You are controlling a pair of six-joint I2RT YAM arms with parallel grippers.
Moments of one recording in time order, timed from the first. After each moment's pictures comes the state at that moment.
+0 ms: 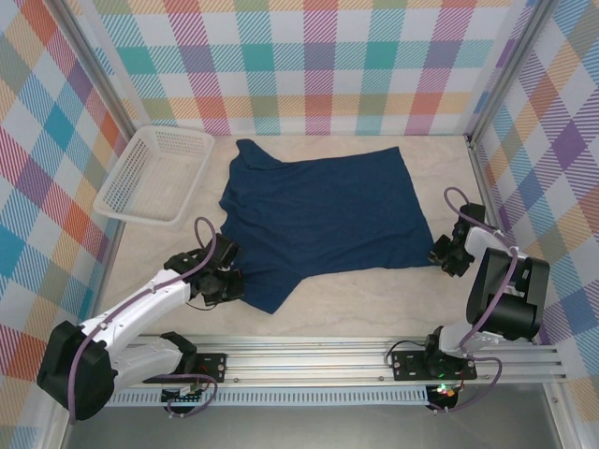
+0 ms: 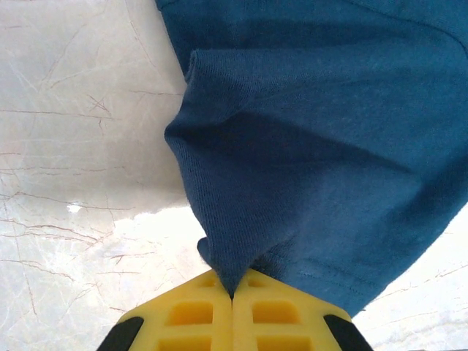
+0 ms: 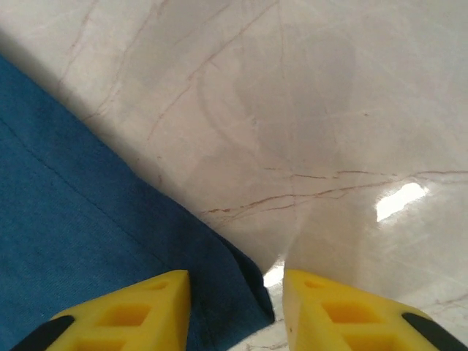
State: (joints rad) left arm -0.53 1.08 0.65 -0.84 0.06 -0.73; right arm -0.28 1.53 0.79 -0.61 -0.10 0.46
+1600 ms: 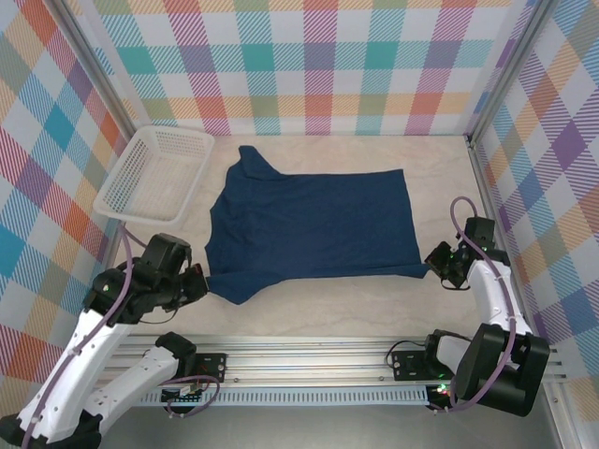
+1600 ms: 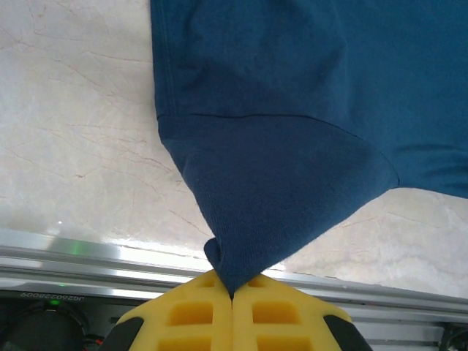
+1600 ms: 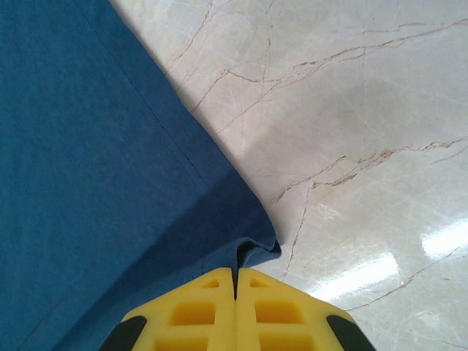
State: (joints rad) left arm -0.47 0.75 1.03 -1.37 -0.03 -0.80; right arm -0.27 1.10 0.65 -0.73 -0.27 0.46
